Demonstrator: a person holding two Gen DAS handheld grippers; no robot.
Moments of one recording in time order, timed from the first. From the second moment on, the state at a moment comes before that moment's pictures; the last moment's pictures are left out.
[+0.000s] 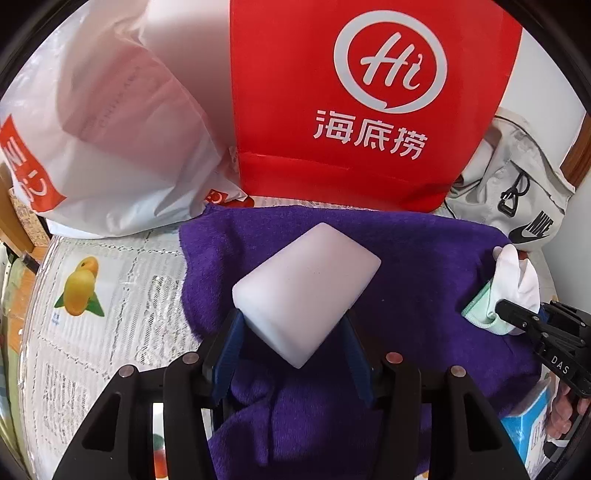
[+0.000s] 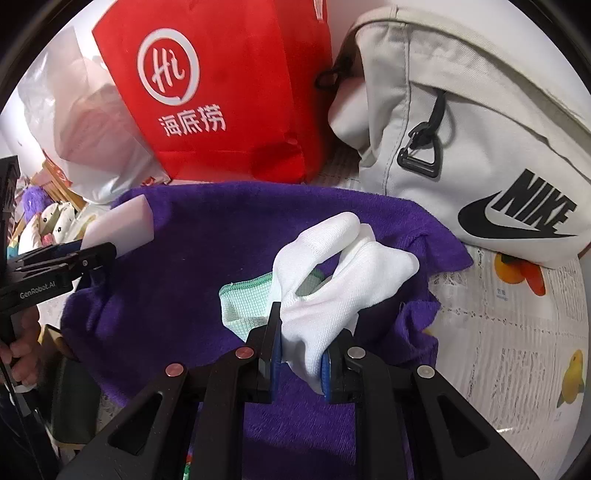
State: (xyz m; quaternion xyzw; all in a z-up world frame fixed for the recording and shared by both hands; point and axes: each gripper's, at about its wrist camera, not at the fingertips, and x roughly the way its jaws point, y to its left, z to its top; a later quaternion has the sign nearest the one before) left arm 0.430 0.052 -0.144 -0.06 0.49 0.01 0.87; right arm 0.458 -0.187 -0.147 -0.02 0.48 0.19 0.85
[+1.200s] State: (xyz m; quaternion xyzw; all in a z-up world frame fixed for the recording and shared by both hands) left arm 0.303 0.058 -0.072 -0.07 0.42 0.01 0.90; right arm 0.336 -0.220 -0.080 -0.02 0.43 0.14 0.89
